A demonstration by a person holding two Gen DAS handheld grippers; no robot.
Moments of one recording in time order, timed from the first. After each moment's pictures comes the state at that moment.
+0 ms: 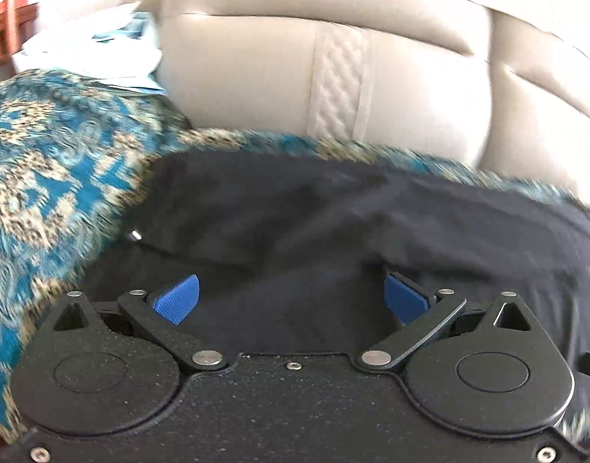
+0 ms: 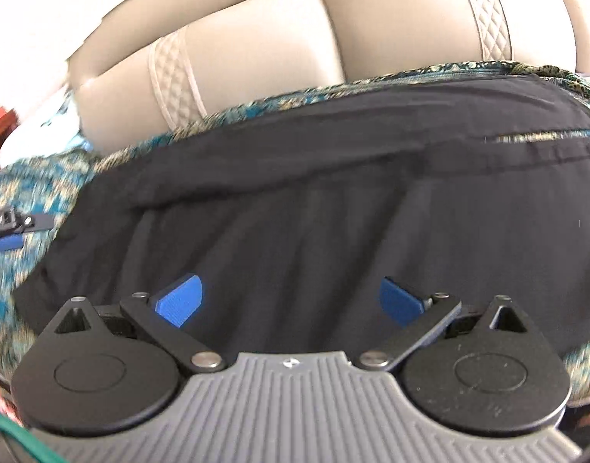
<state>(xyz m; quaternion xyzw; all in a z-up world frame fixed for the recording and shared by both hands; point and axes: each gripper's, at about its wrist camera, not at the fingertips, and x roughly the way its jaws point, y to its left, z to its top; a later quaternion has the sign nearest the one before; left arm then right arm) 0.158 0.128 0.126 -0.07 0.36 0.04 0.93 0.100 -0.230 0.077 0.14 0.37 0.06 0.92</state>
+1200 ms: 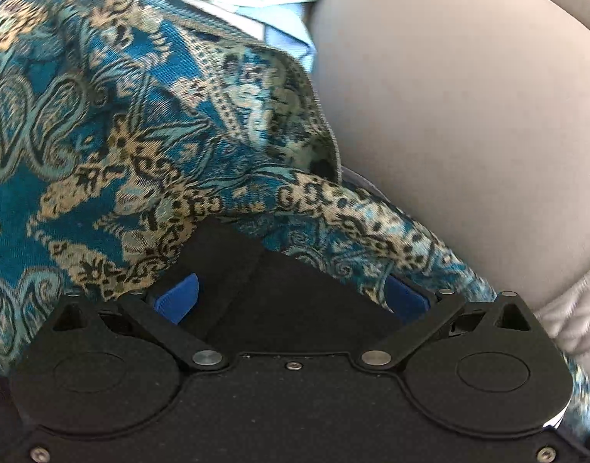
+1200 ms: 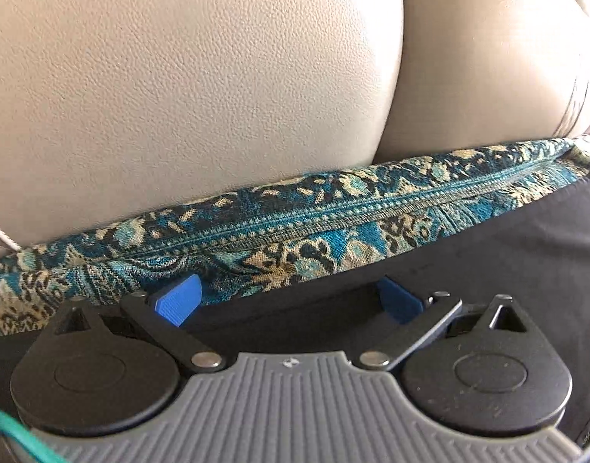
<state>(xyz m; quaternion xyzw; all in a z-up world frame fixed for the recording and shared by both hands) 0.432 0.238 0.028 -0.24 0.39 0.32 0.83 0.496 -0.117 0.028 0.04 0.48 -0.16 0.86</state>
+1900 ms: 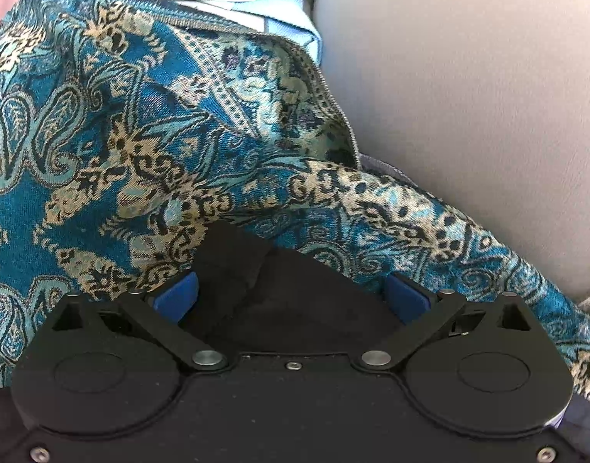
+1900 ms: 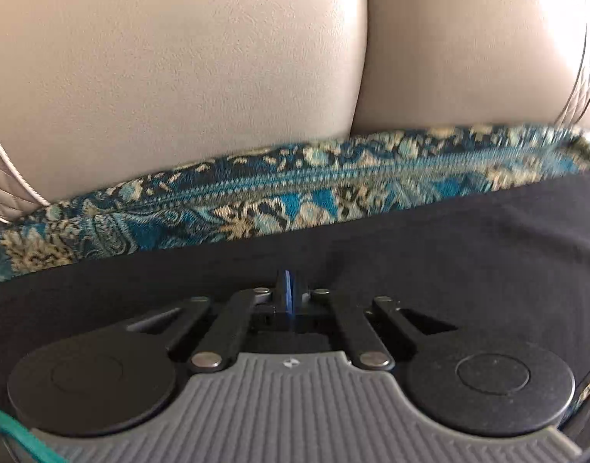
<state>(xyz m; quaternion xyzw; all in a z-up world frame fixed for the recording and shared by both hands) 0.442 0.222 0.013 -0.17 0.41 0.37 0.82 0.472 -0.163 0.063 0.08 0.54 -0.09 0.83</state>
